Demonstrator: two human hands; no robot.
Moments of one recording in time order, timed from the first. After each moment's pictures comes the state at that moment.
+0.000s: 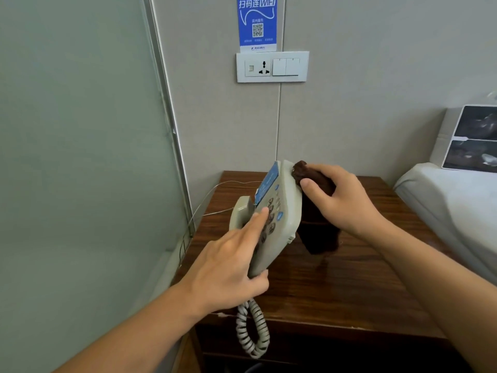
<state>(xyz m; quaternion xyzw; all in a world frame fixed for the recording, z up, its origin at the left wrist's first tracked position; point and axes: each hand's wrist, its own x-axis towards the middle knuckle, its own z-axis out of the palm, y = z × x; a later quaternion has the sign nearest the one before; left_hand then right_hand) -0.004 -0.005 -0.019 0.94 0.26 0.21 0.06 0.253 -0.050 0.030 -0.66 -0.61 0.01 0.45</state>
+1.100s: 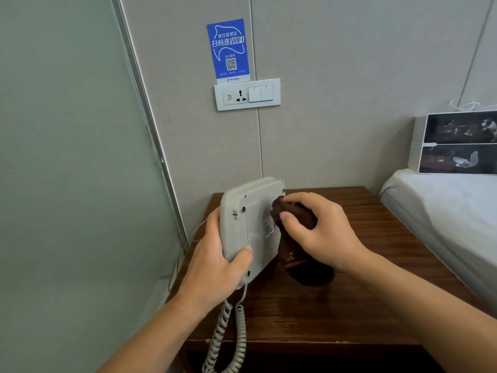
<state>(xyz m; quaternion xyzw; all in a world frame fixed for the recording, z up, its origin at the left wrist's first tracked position) 0.022 0.000 -0.002 0.80 0.29 0.41 0.34 0.240 -0.079 0.020 -0.62 -0.60 -0.02 0.50</state>
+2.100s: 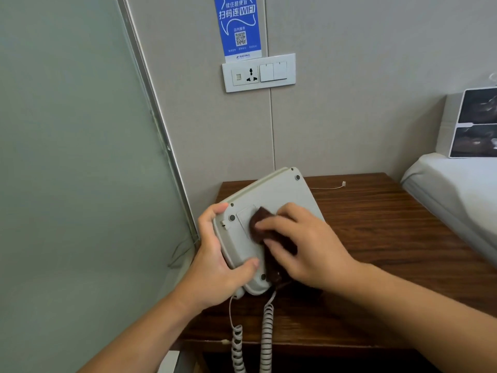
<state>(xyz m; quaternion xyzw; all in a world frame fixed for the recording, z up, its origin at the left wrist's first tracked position) 0.000 0.040 -0.035 0.80 0.23 0.40 0.38 0.203 -0.050 -0.016 -0.55 -0.74 -0.12 0.38</state>
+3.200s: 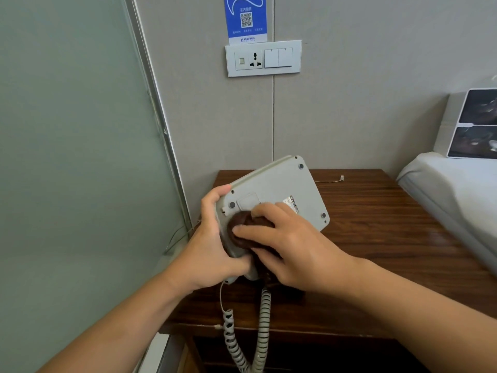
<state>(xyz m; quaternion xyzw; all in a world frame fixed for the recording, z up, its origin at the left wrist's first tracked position) -0.002 0.050 -0.031 0.82 0.25 0.34 0.38 0.181 -0.059 -0.006 -0.51 -0.81 -0.09 0.27</state>
